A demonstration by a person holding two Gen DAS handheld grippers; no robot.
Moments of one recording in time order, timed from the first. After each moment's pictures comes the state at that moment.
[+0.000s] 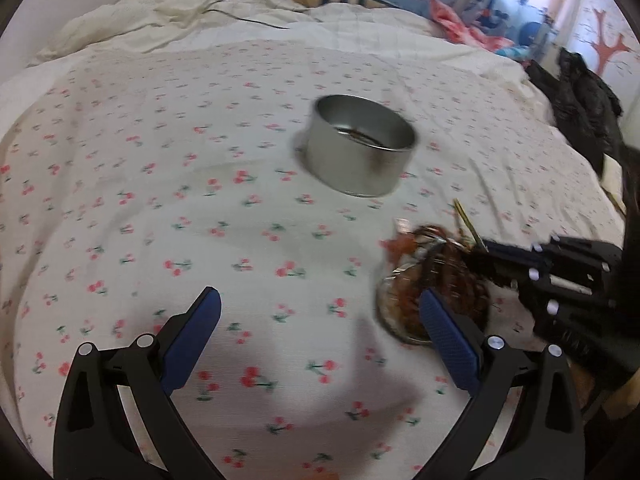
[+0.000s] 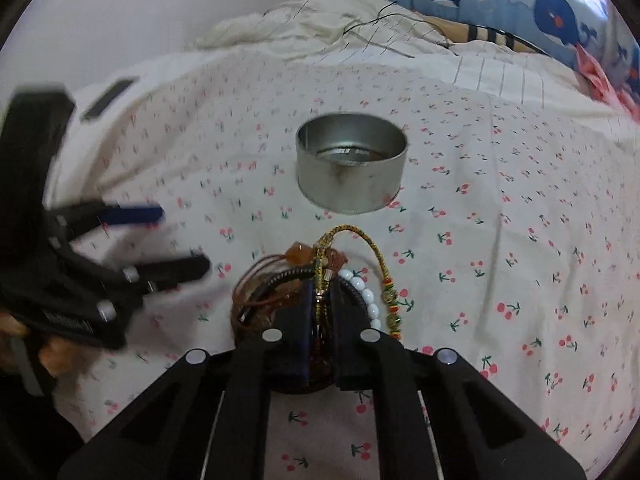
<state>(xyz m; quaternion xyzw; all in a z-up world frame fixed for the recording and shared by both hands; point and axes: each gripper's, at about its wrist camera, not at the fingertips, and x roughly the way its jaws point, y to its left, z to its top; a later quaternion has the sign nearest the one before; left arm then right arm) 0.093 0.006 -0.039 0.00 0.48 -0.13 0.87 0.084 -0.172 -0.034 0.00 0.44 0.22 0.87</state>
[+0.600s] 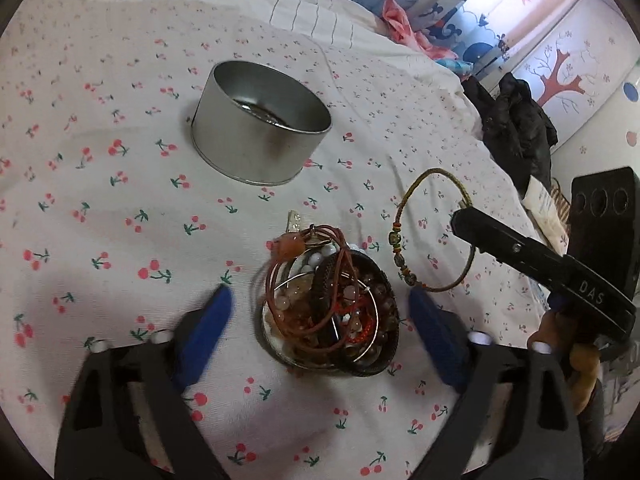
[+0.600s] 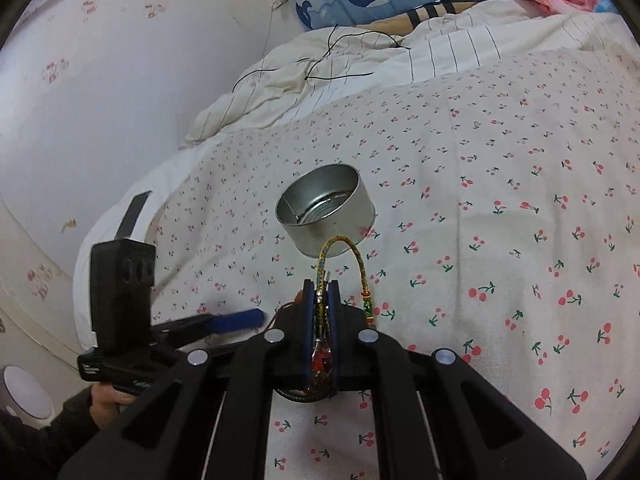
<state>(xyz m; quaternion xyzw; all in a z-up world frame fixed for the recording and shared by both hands) 0.117 -0.015 -0.070 -0.13 0.50 -0.26 0.81 0.091 -0.234 -0.015 0.19 0.41 0.23 0.86</state>
